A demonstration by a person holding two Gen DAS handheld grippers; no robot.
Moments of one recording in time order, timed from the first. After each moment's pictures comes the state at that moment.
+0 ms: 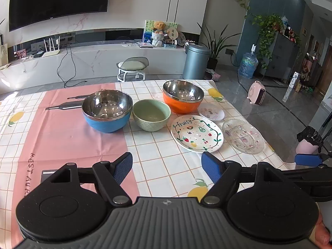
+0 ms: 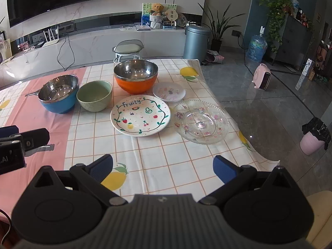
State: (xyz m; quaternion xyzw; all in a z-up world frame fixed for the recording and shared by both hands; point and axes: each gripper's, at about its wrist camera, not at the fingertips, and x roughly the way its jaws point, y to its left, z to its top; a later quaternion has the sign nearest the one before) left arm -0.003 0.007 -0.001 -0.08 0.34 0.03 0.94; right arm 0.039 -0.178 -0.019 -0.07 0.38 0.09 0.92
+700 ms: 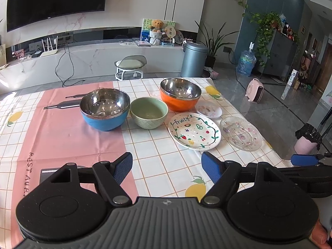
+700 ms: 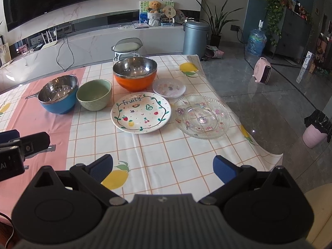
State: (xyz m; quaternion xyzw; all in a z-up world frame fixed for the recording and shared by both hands) left arm -0.004 0.004 -0.001 -0.08 0.34 0.02 0.94; right arm 0.040 -0.182 -0.020 -0.05 0.39 0.09 0.91
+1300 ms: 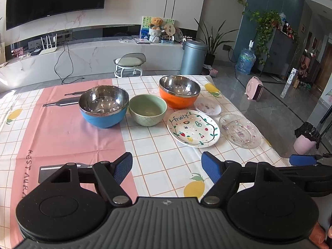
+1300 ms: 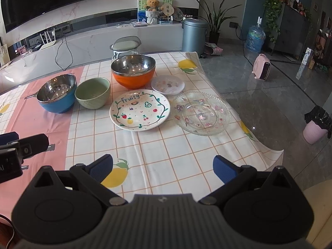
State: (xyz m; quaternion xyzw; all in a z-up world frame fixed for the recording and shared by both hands) left arm -0.007 0.001 -0.004 -0.08 0.35 0.02 0.94; right arm 0.039 -0.184 -0.023 -0.05 0.40 0.09 0.91
